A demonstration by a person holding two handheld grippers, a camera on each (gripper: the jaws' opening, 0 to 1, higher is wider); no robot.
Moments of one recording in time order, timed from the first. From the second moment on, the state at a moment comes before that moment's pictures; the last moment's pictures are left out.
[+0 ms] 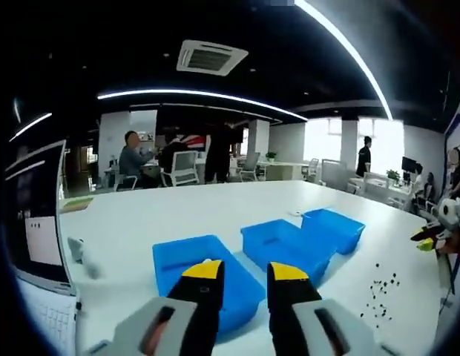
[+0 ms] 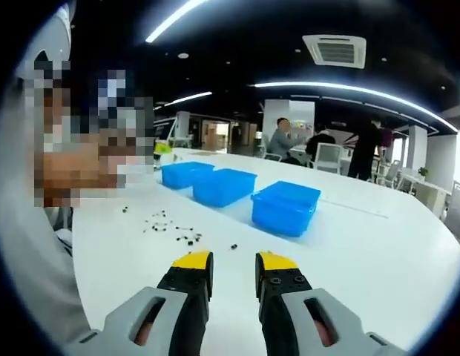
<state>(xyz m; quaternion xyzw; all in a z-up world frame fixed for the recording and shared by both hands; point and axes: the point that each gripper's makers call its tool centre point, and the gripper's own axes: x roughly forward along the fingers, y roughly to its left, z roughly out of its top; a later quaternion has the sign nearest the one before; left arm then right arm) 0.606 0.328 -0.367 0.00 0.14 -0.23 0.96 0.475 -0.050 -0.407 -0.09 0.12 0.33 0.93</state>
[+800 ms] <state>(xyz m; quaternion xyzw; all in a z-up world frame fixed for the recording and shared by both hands) 0.485 0.257 -0.434 0.20 0.31 -0.53 0.77 0.474 -0.050 -0.409 -0.09 0.12 0.34 0.93</state>
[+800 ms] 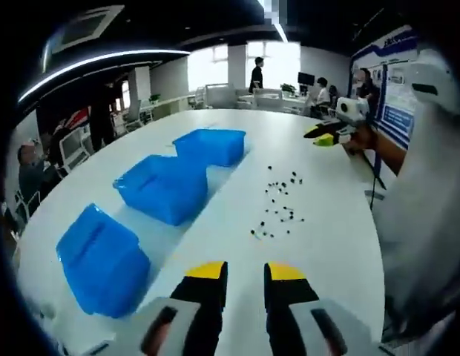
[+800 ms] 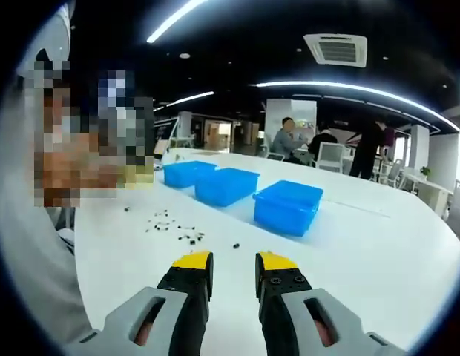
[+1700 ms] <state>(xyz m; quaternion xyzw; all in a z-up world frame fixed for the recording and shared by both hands) 0.474 0.266 -0.453 0.19 0.35 -0.53 0.75 0.474 -0.045 -0.414 -0.09 0.13 0.35 0.92</state>
